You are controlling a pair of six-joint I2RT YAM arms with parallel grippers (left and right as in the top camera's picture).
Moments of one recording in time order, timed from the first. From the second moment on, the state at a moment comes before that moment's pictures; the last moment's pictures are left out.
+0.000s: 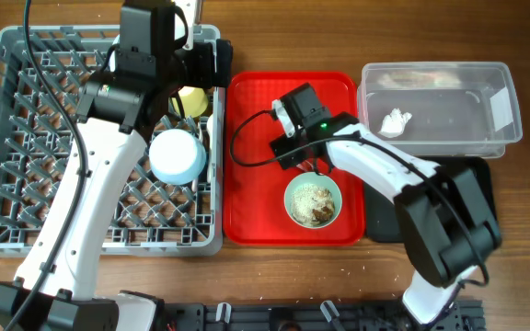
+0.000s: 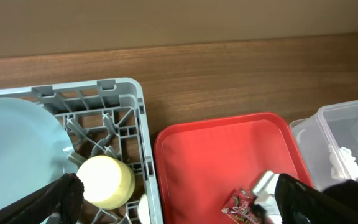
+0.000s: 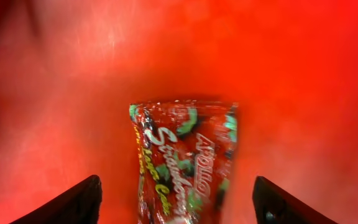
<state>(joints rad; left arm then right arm) -0.27 1.54 1.57 -0.72 0.06 -0.14 0.54 1.91 1.18 -0.45 -0.03 -0.03</state>
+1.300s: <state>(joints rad) -0.27 1.54 1.57 -0.72 0.06 -0.14 -0.02 1.72 1.32 -0.64 0.24 0.00</state>
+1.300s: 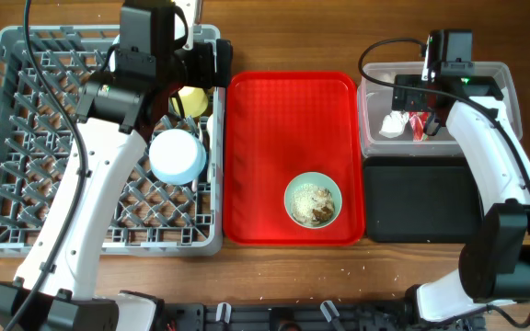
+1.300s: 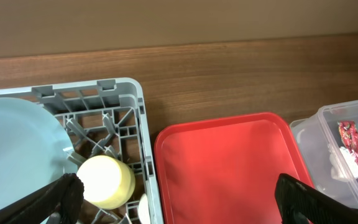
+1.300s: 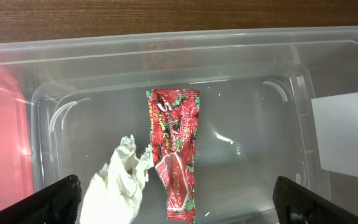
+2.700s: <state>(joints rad) -0.27 1.54 1.57 -0.72 0.06 -0.14 0.88 1.59 1.00 -0.75 0.11 0.74</state>
